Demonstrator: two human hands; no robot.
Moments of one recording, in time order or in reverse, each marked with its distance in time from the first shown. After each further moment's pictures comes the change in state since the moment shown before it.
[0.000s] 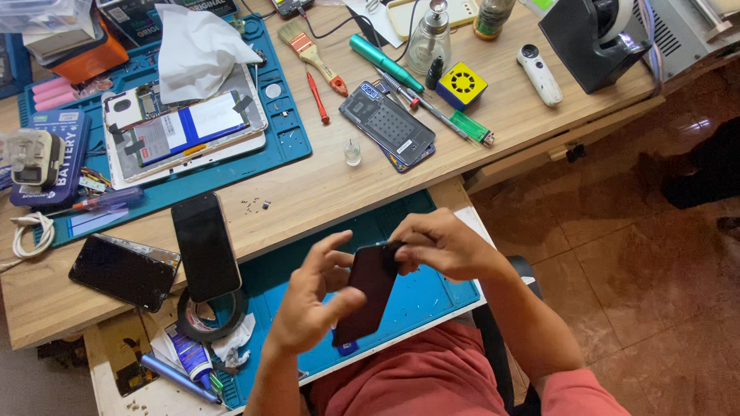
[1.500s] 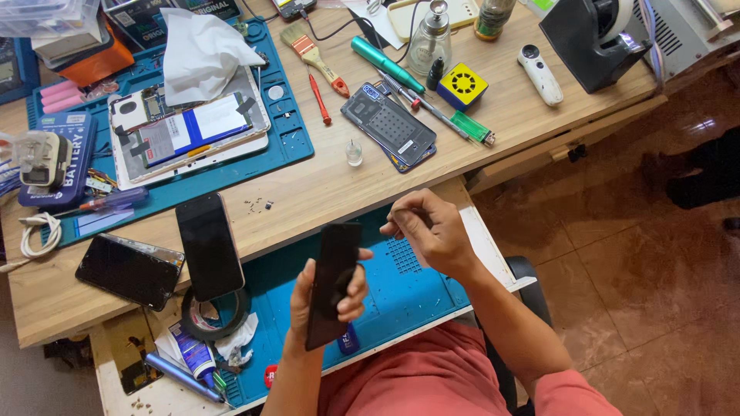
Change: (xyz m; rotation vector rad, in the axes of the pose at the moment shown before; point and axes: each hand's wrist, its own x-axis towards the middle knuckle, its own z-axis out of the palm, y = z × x) left_hand 0.007 -0.059 0.008 -1.319 -0.383 -0.035; right_hand 0.009 0.012 0.025 0.100 0.478 -0.035
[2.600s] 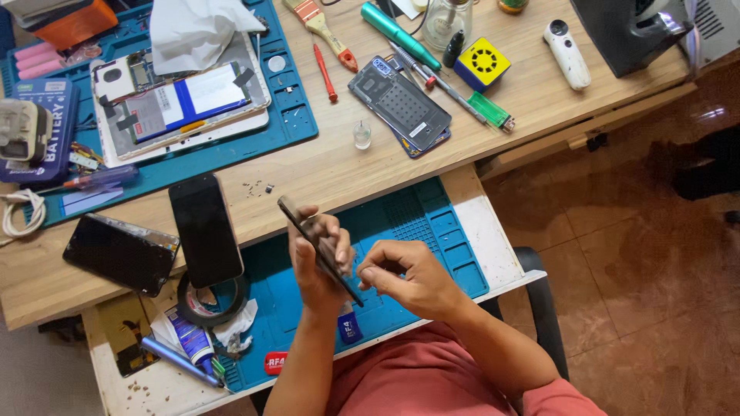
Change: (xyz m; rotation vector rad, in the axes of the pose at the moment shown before) left_hand 0.031 0.001 -0.030 0.406 0.260 0.726; right_hand -0.025 -0.010 0.048 0.066 -0.178 0.133
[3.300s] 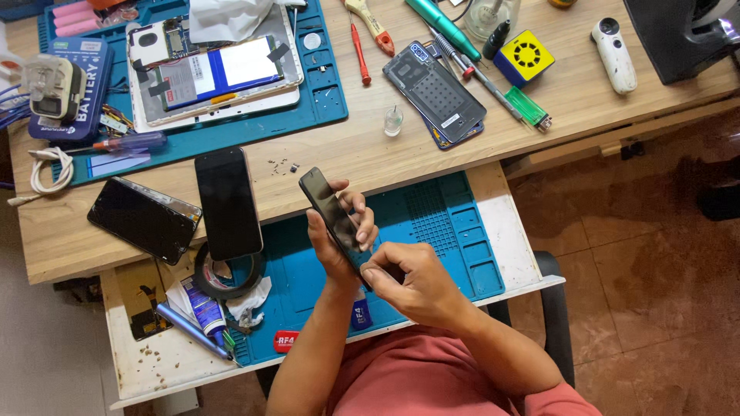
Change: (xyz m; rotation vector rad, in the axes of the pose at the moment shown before) left_hand 0.010 -0.012 -0.016 -0.137 0.003 -0.031; right_hand 0.004 0.001 0.021 -0.116 -0.049 -0.048
